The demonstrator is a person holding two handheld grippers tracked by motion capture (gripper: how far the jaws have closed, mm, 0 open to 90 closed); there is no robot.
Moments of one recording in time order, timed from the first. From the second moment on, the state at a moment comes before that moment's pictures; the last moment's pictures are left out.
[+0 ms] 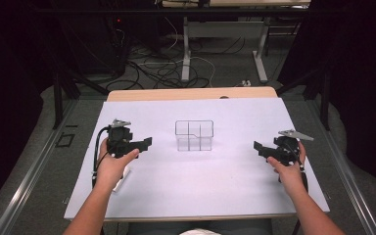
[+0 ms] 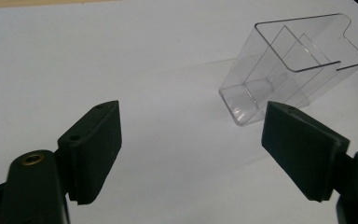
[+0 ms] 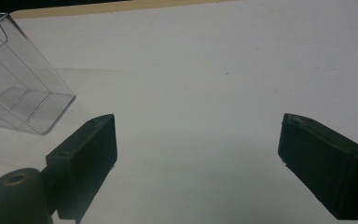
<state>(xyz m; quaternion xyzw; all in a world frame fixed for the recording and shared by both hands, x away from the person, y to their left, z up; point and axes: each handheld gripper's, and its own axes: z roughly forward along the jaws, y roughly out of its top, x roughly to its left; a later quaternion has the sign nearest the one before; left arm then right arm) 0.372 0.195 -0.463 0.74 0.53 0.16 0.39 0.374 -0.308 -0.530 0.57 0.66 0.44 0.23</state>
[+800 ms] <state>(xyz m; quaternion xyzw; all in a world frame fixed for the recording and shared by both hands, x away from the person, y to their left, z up) 0.351 0.228 -0.496 0.80 0.52 0.15 0.28 0.373 -0.306 -0.531 0.56 0.67 0.44 0.22</state>
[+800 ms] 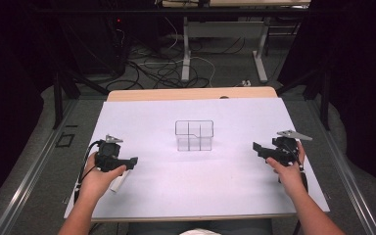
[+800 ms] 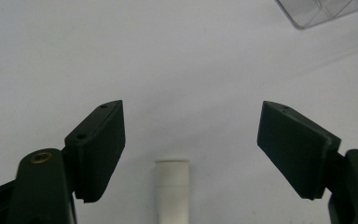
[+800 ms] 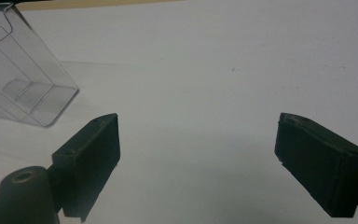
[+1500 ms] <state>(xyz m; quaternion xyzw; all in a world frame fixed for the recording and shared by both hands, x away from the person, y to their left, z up) 0.356 0.243 -0.513 0.79 0.56 0.09 0.23 0.374 -0.307 -0.531 0.56 0.67 0.44 0.22</state>
